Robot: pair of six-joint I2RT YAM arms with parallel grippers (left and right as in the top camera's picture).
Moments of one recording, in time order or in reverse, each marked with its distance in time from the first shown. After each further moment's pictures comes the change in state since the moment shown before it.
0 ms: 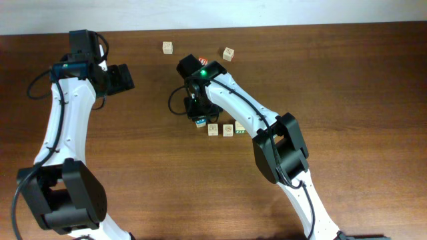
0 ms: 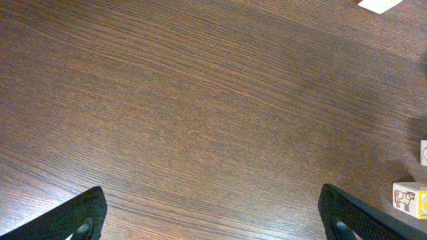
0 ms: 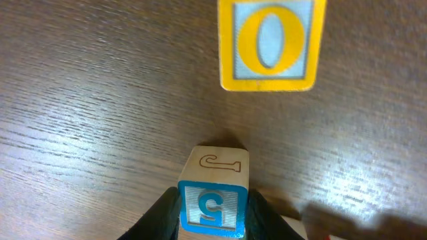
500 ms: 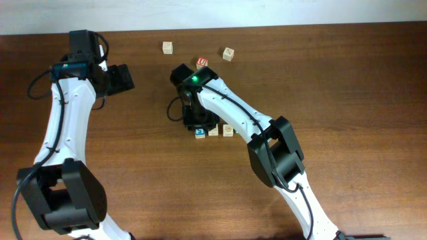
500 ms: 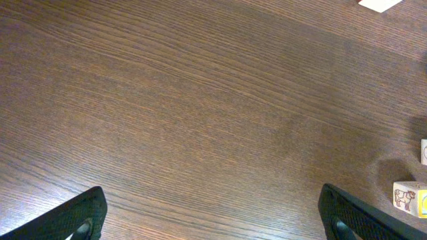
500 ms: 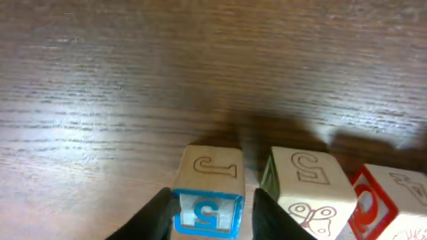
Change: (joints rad) left arm 0.000 0.000 0.000 -0.003 0.000 0.000; right arm 0.051 0.003 0.003 -0.108 0.021 0.172
